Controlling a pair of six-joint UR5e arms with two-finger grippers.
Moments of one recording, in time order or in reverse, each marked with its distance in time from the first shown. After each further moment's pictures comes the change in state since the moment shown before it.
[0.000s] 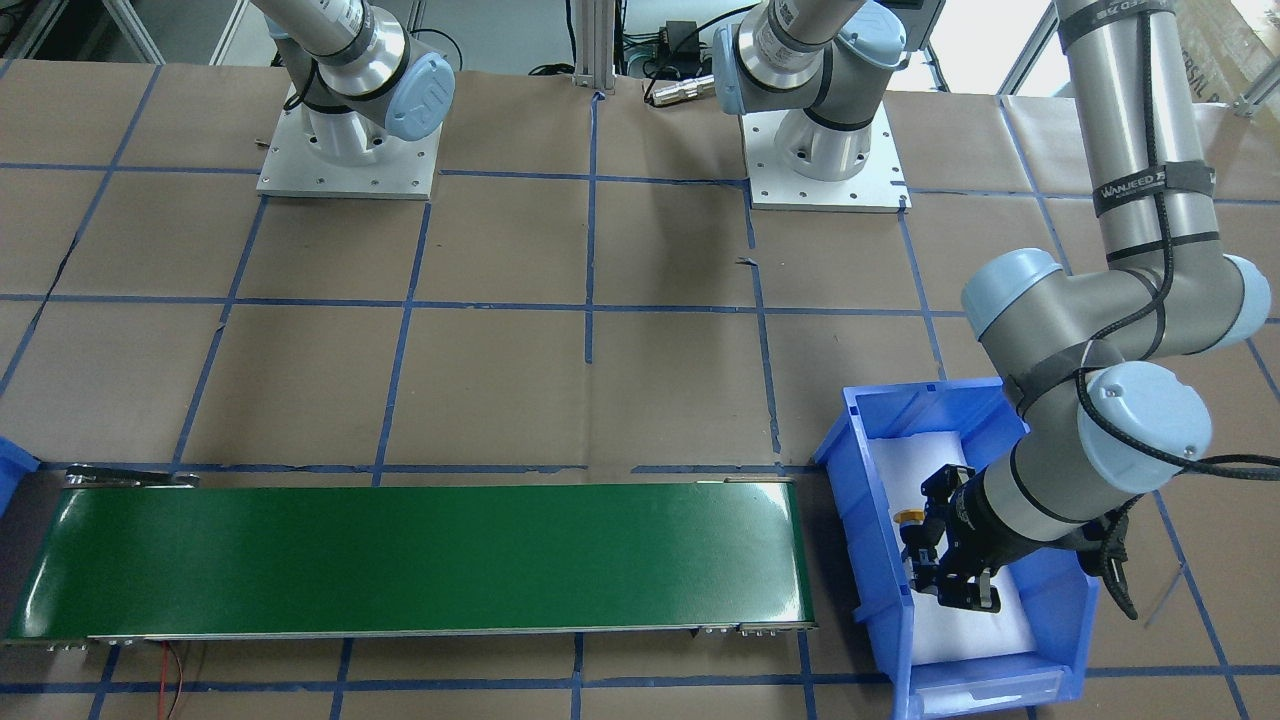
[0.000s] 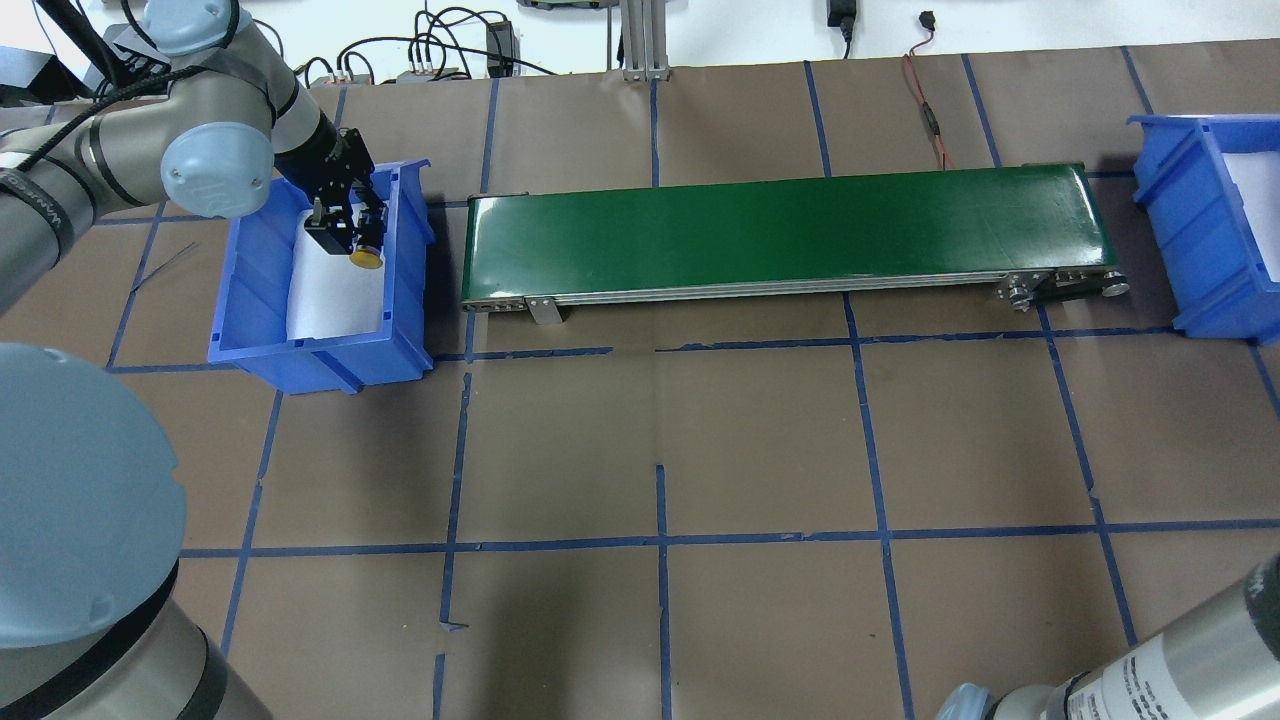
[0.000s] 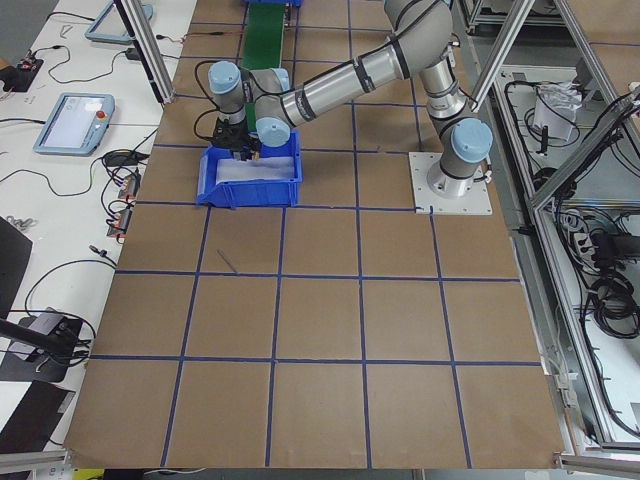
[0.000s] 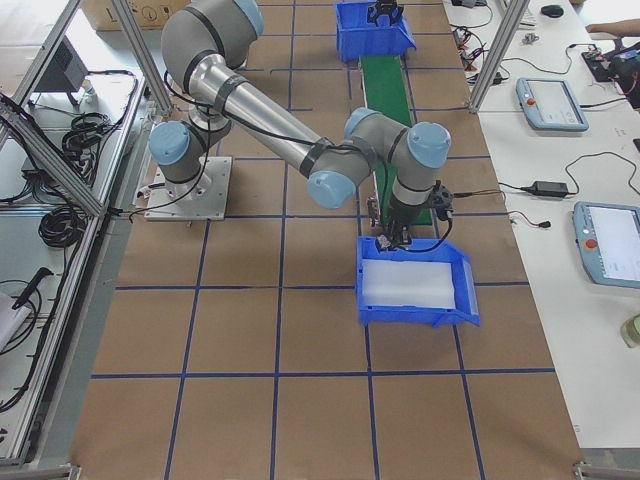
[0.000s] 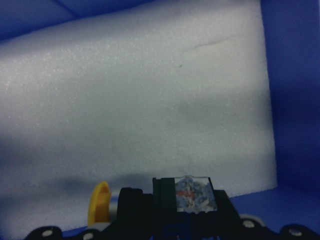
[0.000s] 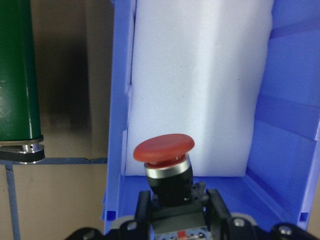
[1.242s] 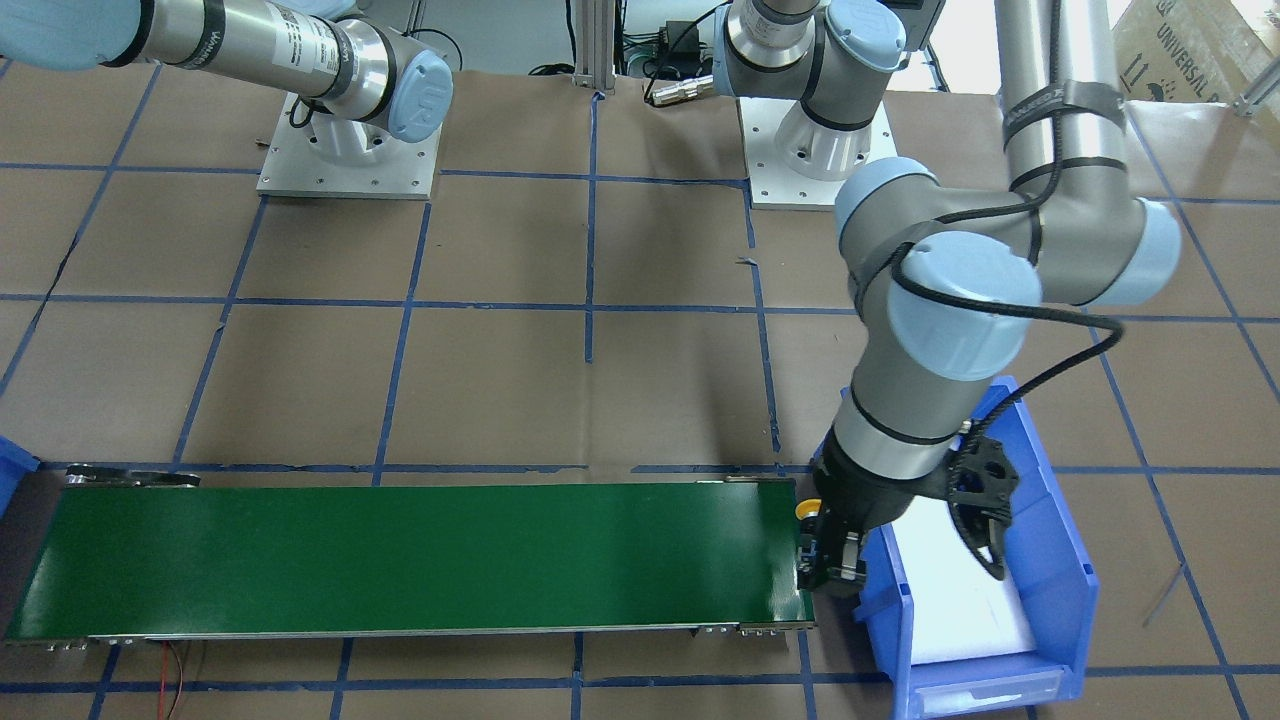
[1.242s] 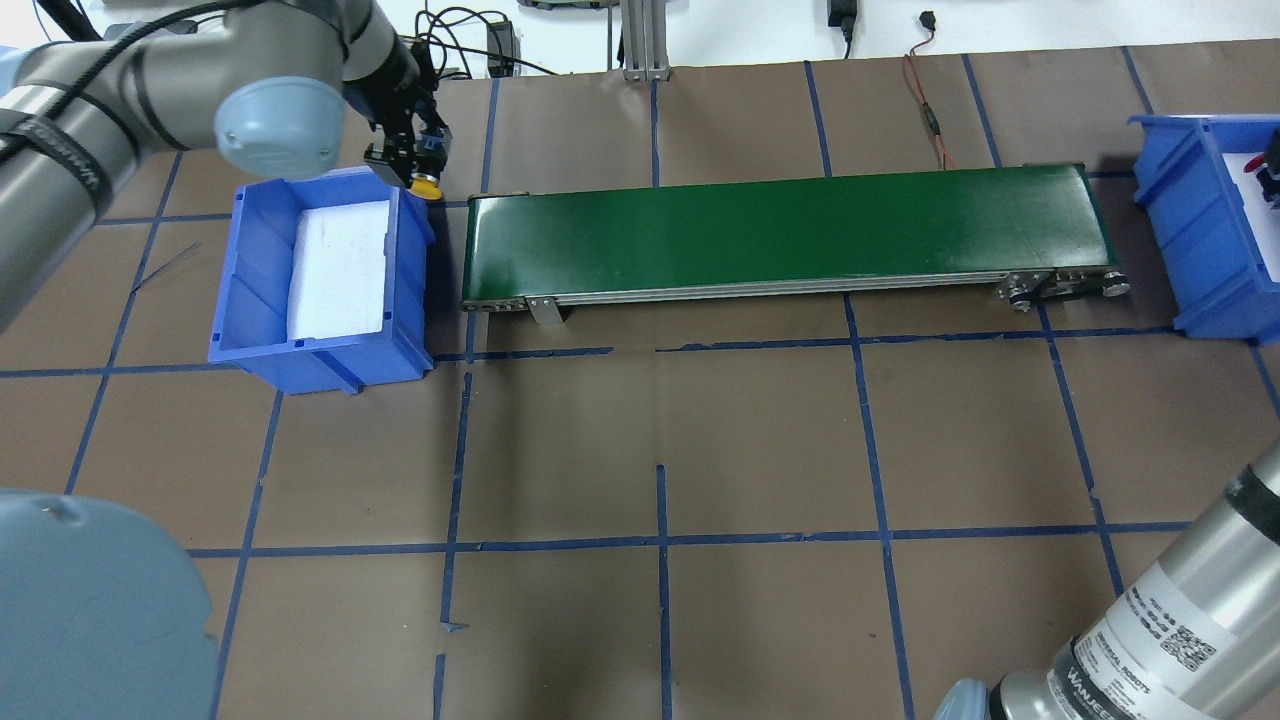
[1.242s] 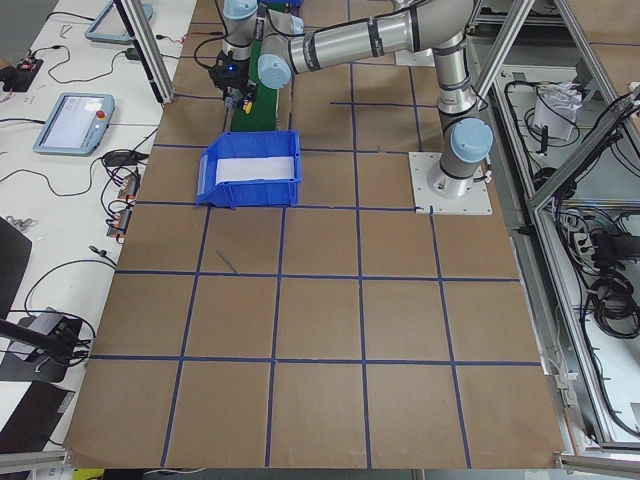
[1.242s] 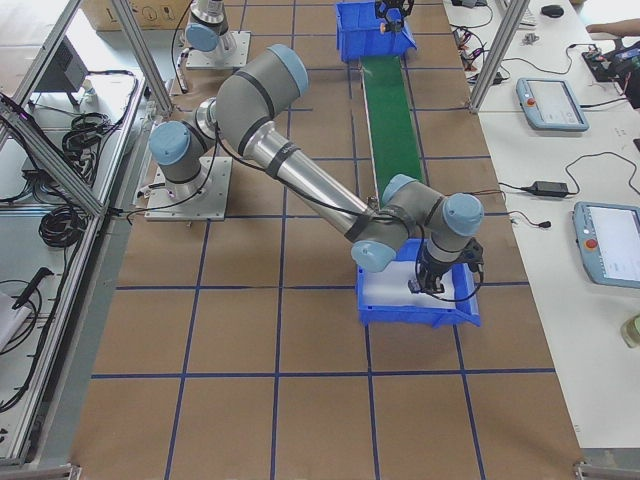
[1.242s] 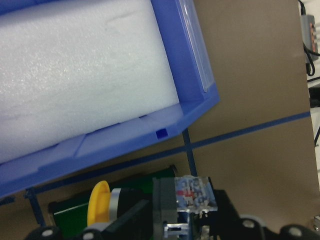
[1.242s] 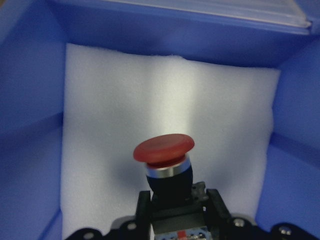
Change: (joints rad) left arm -0.244 0.051 0.050 0.073 0.075 -0.075; right arm 0.018 0.341 -0.265 -0.093 0.053 -0.019
